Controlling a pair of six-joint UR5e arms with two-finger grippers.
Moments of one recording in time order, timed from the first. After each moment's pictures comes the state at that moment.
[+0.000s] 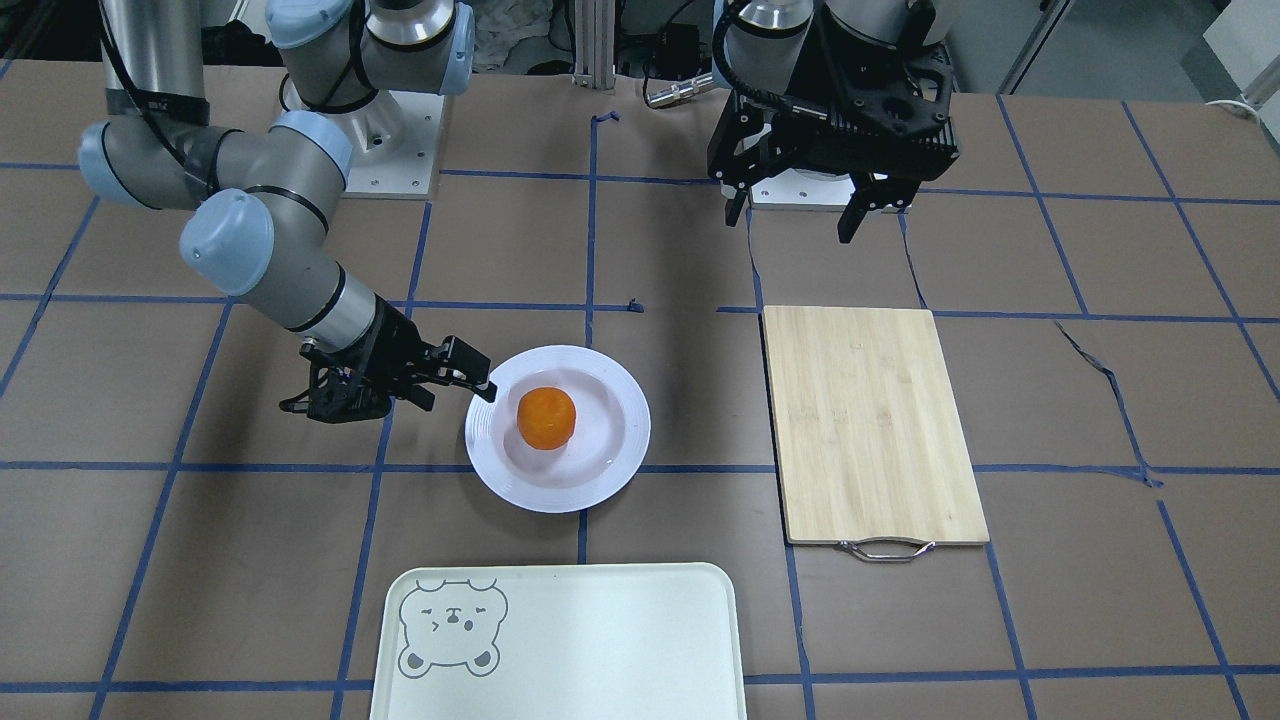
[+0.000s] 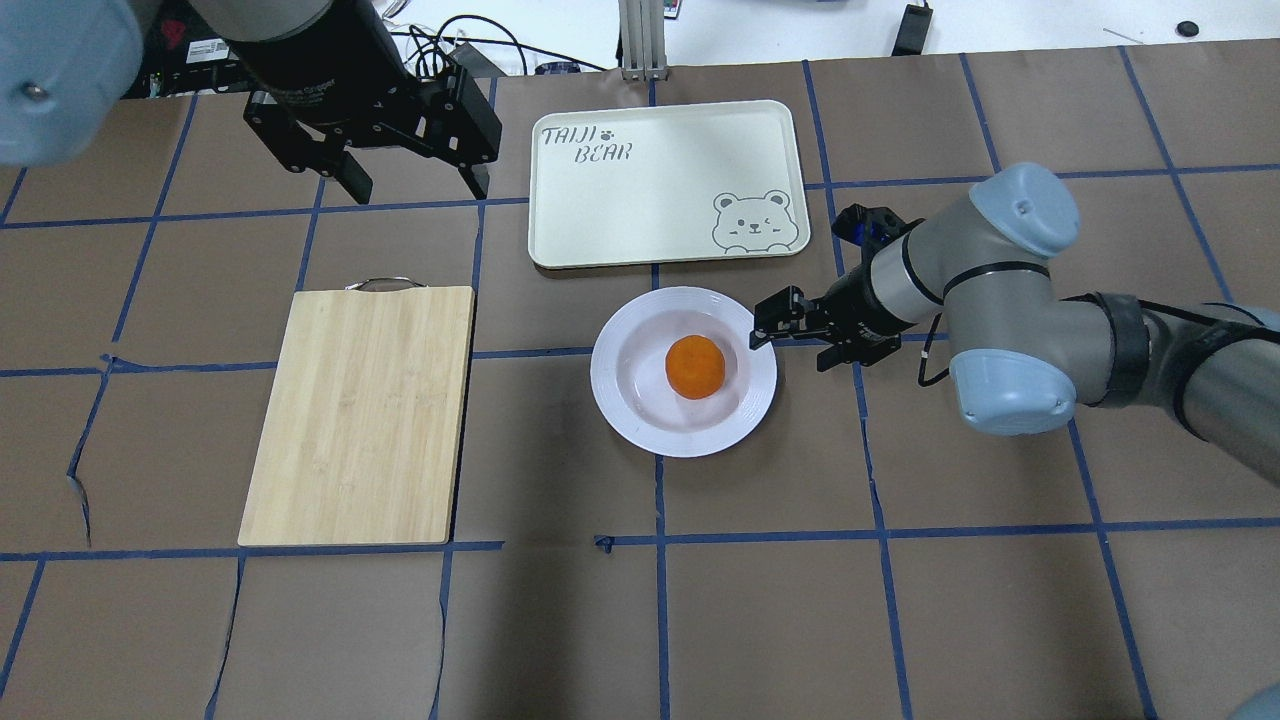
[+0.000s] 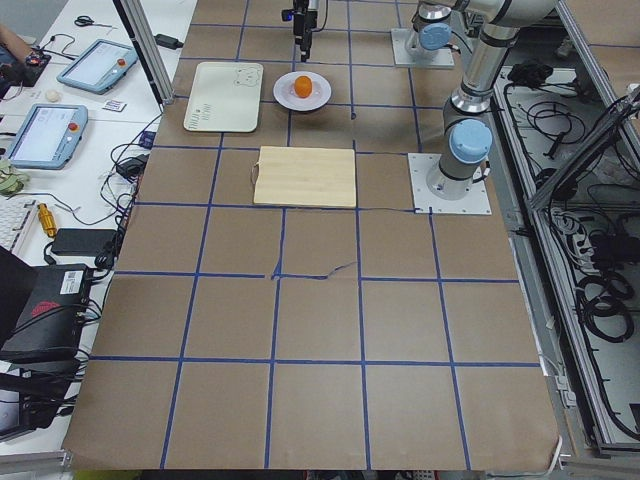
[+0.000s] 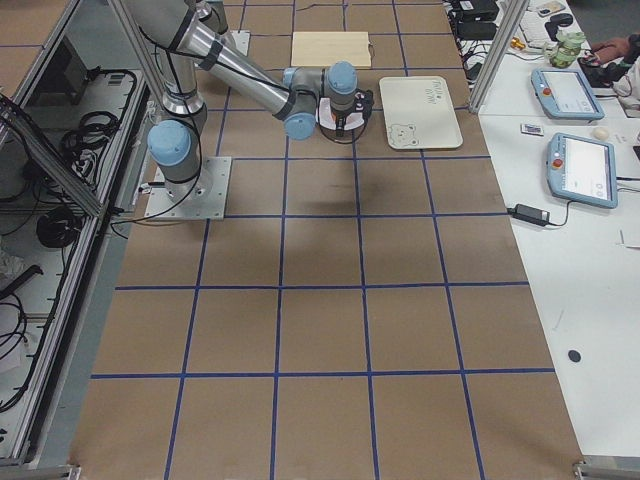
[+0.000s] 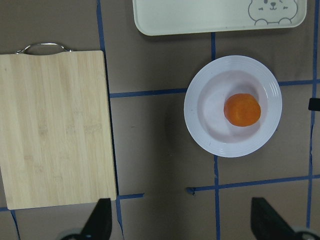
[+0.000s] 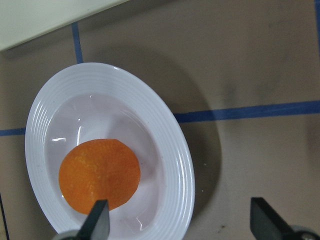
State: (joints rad) left arm -1.68 -1.59 -1.44 -1.55 1.49 -0.04; right arm 1.50 -1.31 2.13 -2.40 -1.03 0.06
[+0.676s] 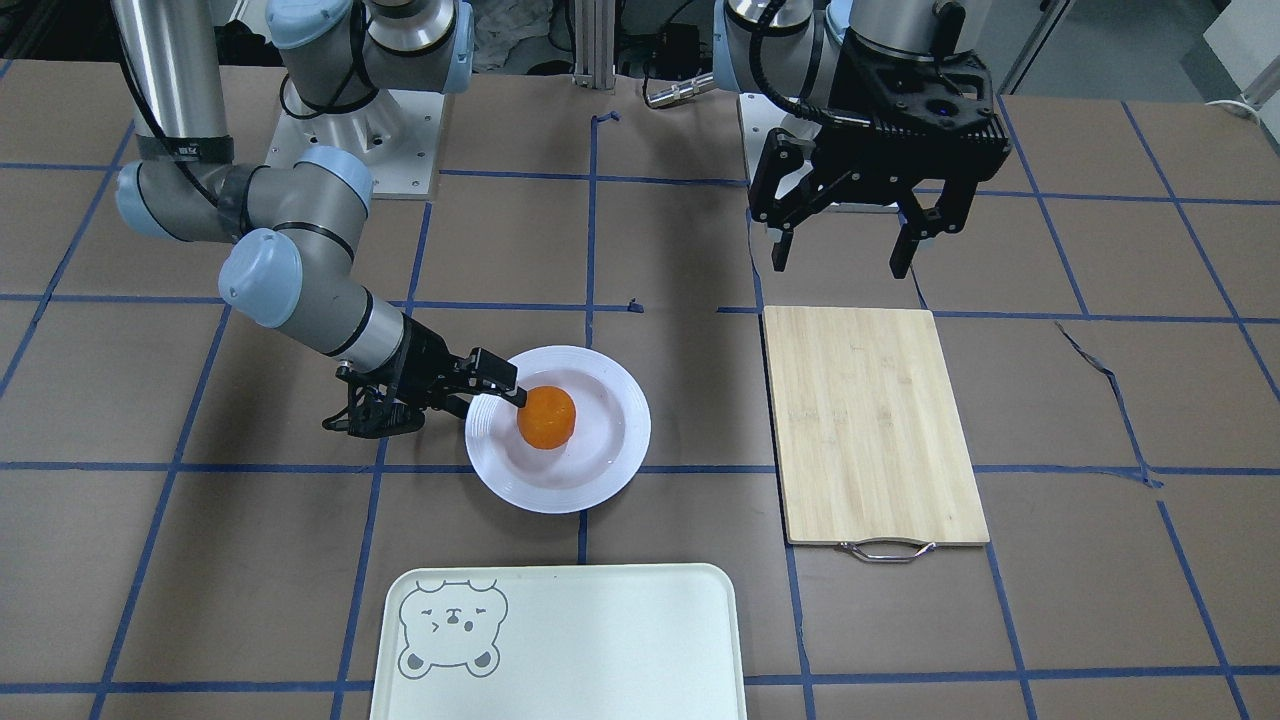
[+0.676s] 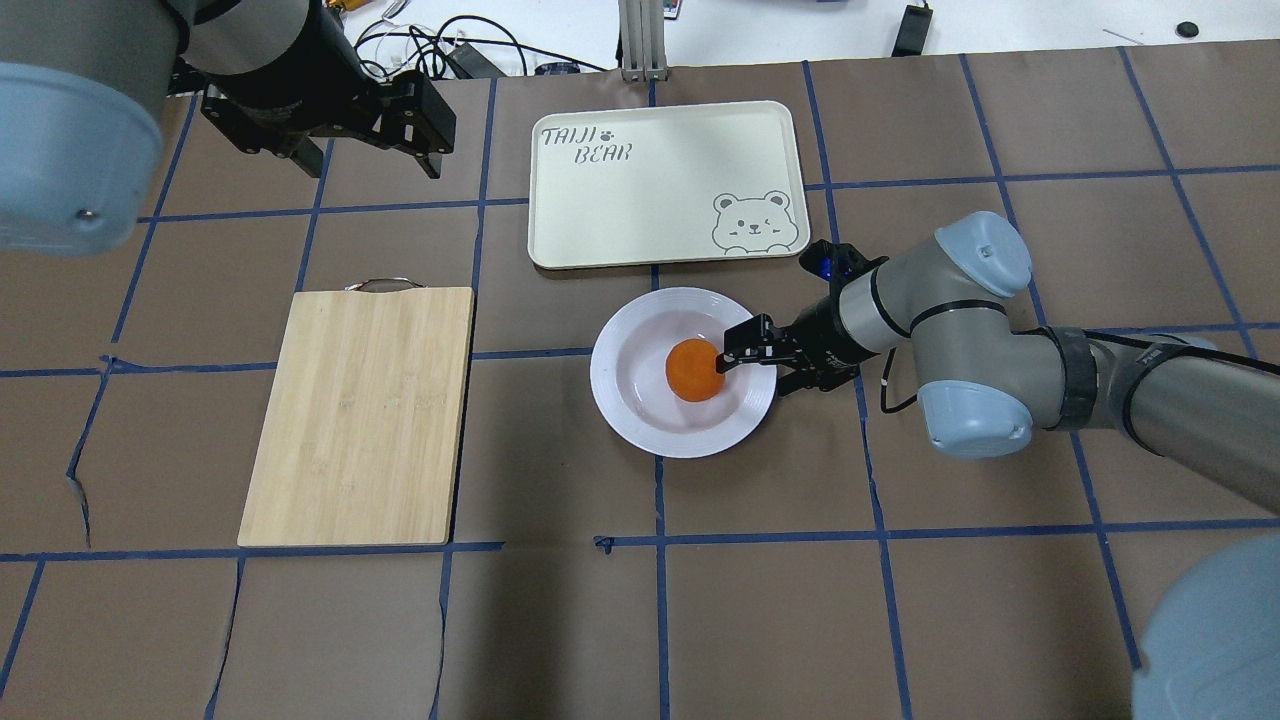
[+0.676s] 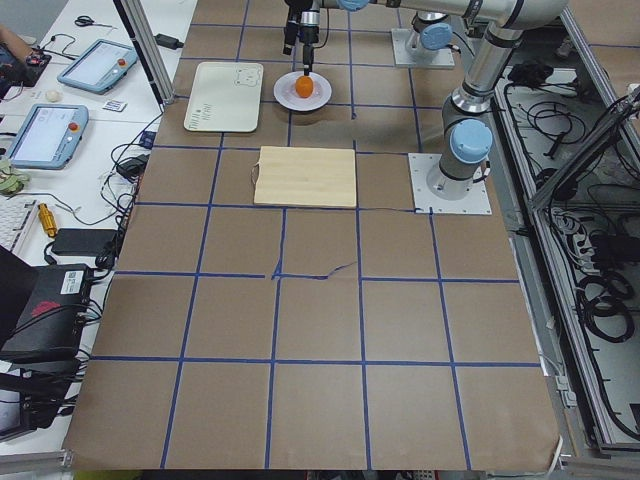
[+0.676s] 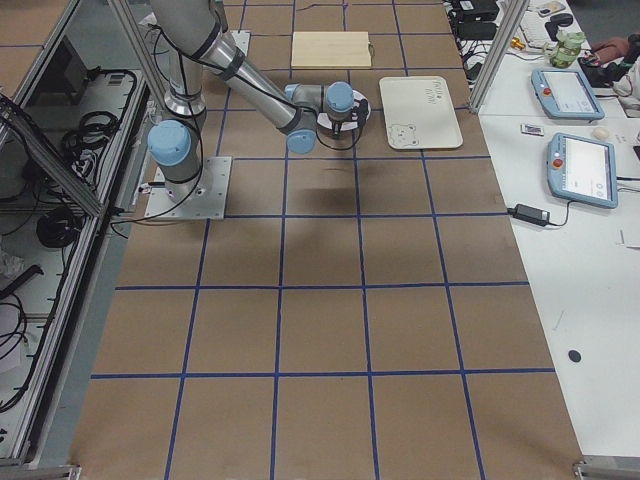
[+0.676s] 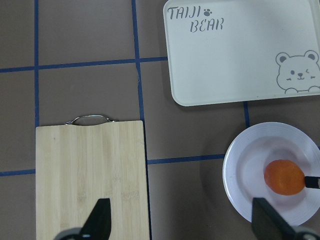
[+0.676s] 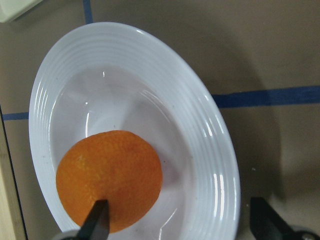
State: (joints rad) left arm -1.66 -1.56 -1.52 -1.42 1.60 -0.04; right arm 1.52 -1.24 2.14 -2.47 -0.97 0.06
